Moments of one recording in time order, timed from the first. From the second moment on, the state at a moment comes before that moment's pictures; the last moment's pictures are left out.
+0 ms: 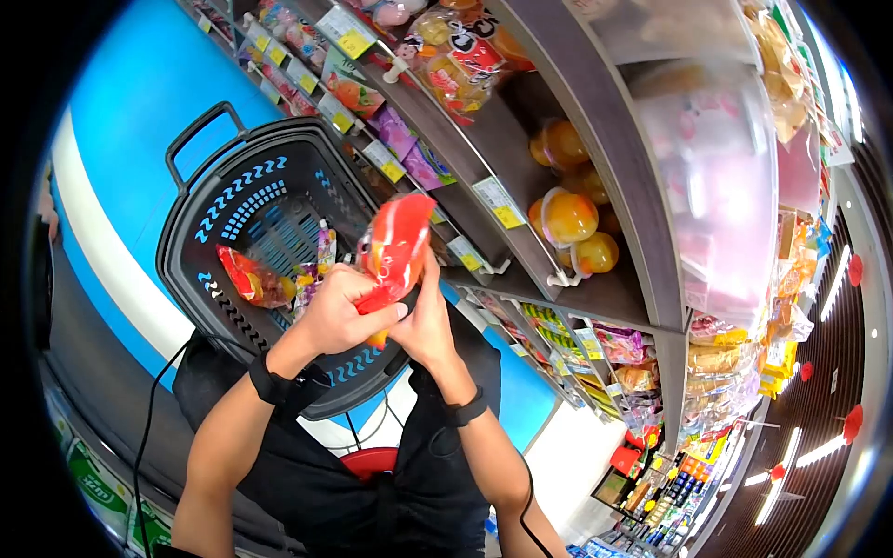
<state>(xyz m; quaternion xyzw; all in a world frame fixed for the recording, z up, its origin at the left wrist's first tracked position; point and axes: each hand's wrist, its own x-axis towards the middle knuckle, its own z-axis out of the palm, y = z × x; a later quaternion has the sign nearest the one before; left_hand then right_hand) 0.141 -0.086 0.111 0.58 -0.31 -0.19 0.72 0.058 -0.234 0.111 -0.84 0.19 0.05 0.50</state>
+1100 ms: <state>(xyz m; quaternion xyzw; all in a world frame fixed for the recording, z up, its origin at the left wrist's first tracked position) 0.124 -0.089 0.083 0.70 -0.47 -0.16 0.51 0.213 -0.348 0.206 -0.73 0.20 -0.36 0.55</state>
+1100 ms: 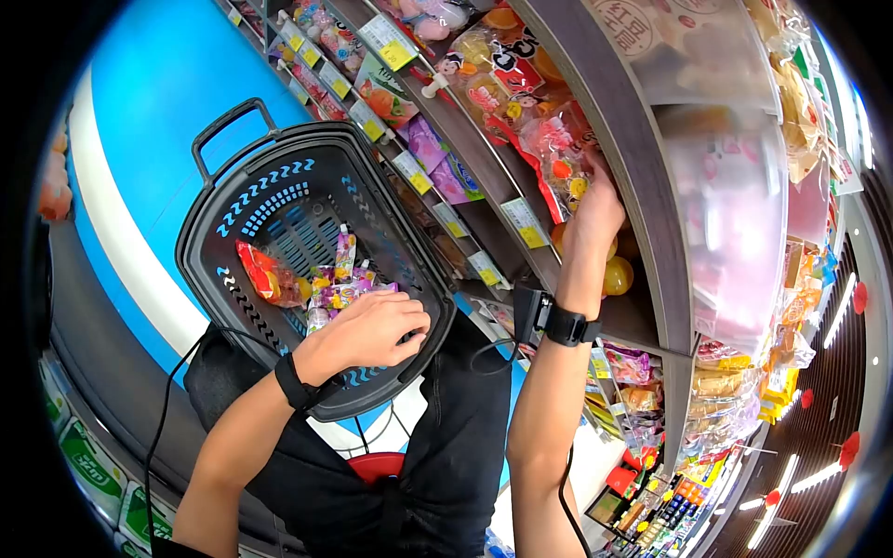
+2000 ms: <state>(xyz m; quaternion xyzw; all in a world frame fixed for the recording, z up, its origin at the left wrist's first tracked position) 0.128 -0.089 0.084 0.72 -0.45 -0.14 0.51 0.193 -0.313 0.191 -0.93 0.27 -0.24 0.06</state>
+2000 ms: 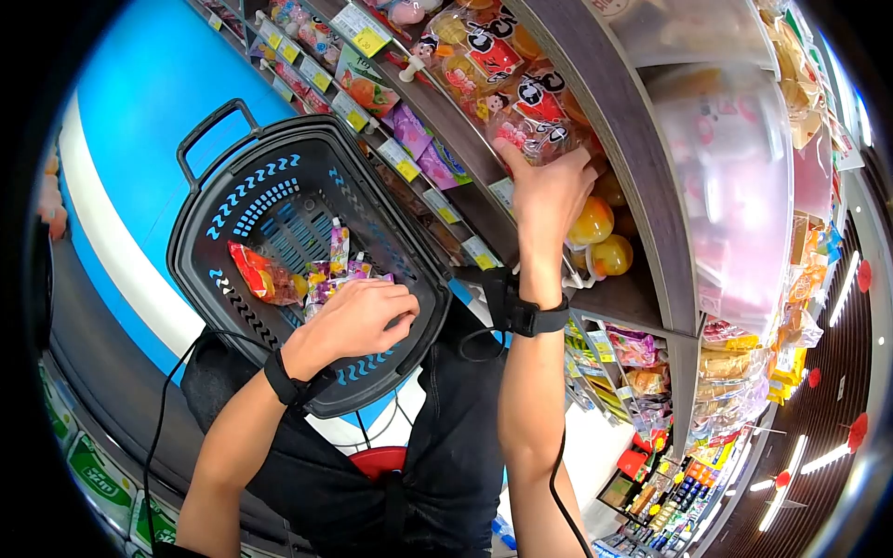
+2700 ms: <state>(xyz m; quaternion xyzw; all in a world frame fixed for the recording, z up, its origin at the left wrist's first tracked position) 0.137 -0.086 0.079 0.74 -0.42 -0.14 0.50 0.091 -0.349 0.176 -0.93 0.15 -0.33 -0.03</state>
